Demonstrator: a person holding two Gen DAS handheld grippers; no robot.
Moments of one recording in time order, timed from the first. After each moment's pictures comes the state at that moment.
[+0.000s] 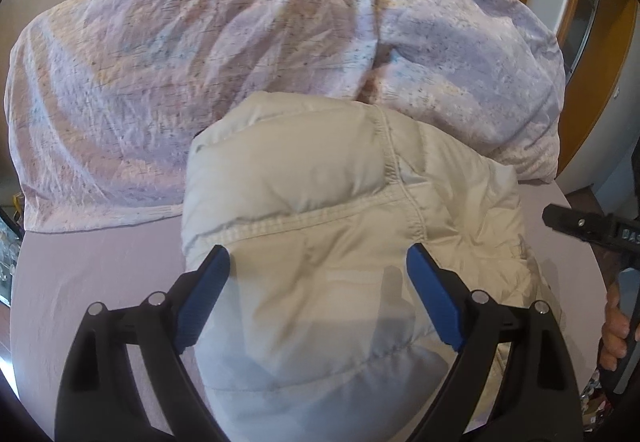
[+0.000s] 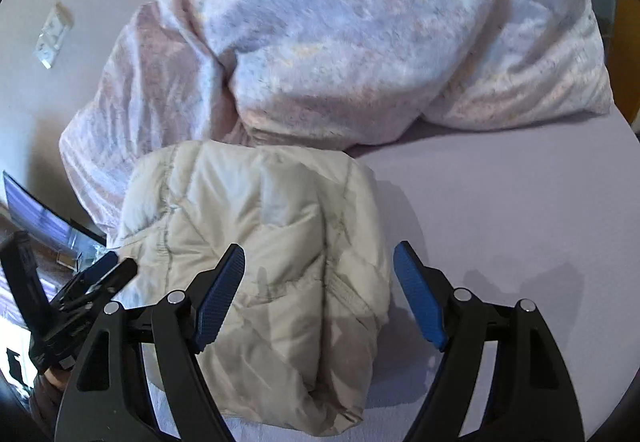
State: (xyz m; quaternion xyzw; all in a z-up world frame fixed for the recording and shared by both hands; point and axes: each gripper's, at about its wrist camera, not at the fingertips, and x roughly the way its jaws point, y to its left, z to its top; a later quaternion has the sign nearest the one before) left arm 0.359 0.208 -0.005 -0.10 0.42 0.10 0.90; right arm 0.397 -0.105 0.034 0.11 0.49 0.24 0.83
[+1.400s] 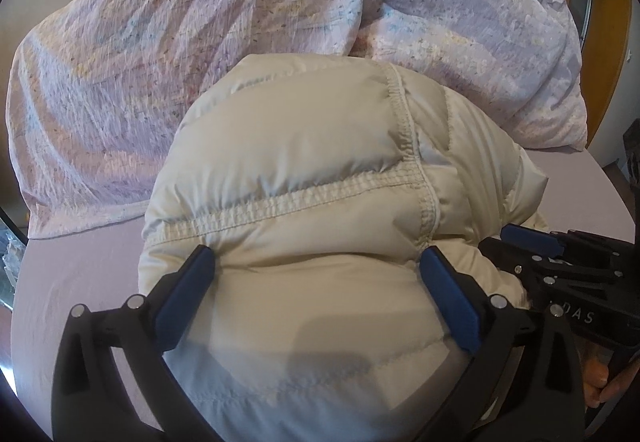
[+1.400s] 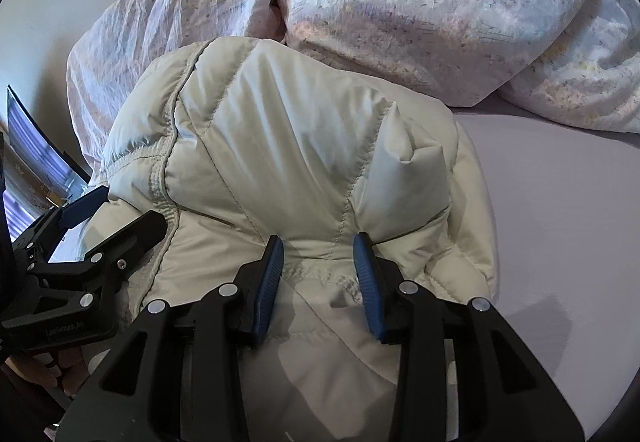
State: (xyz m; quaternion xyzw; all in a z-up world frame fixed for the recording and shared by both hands) left arm 0.378 0.188 -0.053 -0.04 0.42 0.13 0.90; right arm 0.392 -0.012 -0.045 0.03 0.47 0.30 0.83
